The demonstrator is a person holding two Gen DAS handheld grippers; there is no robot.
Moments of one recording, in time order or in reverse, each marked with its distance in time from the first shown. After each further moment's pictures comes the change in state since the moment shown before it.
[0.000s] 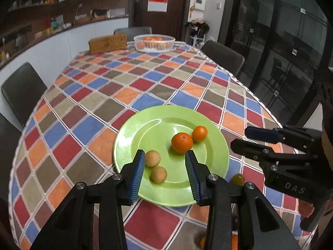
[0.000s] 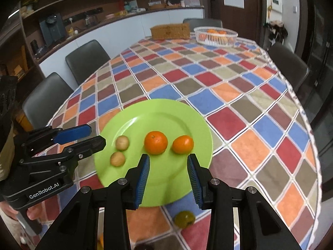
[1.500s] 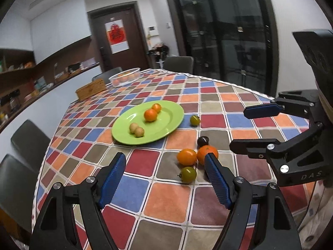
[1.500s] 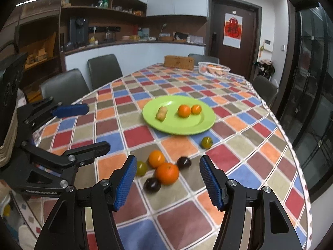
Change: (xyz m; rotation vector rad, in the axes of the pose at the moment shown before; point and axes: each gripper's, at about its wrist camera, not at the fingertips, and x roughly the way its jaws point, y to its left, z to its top) left arm -0.124 -0.044 -0.157 0.384 -0.228 -0.026; right arm -0.124 0.094 -0.170 -0.120 -0.209 -0.093
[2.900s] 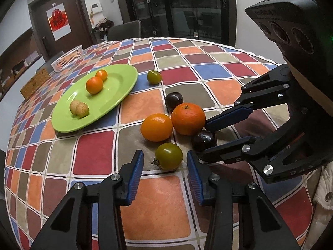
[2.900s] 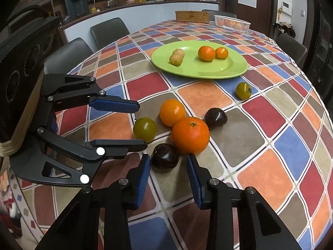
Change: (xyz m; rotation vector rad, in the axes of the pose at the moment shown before) left arm 0.094 -0.008 -0.025 0.192 0.213 -0.331; right arm 0.087 0.001 -0.033 0.067 0.273 0.142
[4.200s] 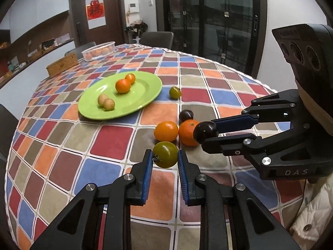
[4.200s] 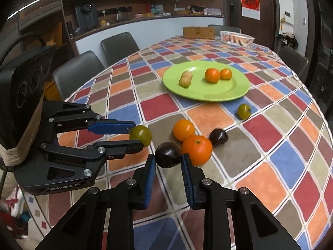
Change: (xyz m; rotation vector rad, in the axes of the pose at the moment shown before) left arm -0.048 -0.001 -0.002 -0.243 -0.093 0.106; right arm -0.037 0.007 0.011 -0.031 -0.128 0.036
